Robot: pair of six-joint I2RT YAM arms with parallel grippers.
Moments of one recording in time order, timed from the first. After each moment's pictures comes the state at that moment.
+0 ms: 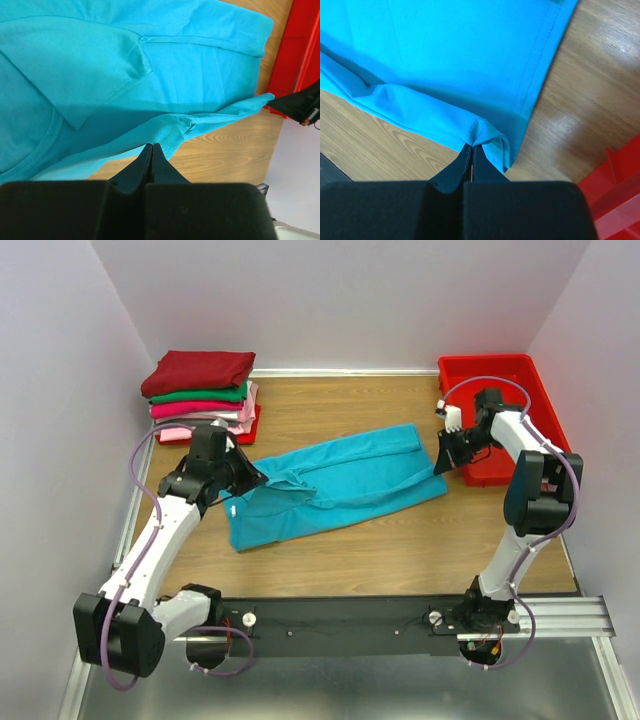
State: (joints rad) left arm -0.23 1.08 0.92 -0.58 0.21 -0.81; right arm -0.09 1.90 1.42 -0.91 -0.57 -0.50
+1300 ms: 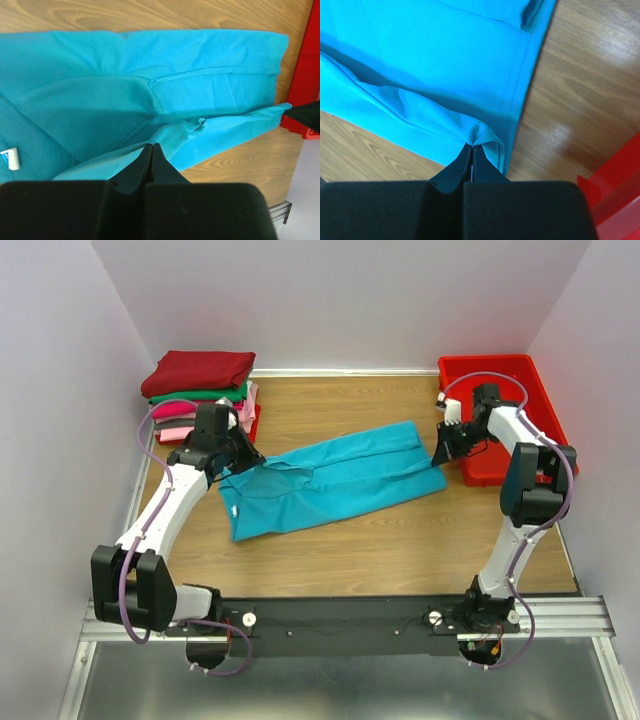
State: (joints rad) left arm -0.17 1.31 1.05 -0.50 0.21 -0.68; right arm -0.09 1.98 1.50 -0.84 -0.57 -0.43
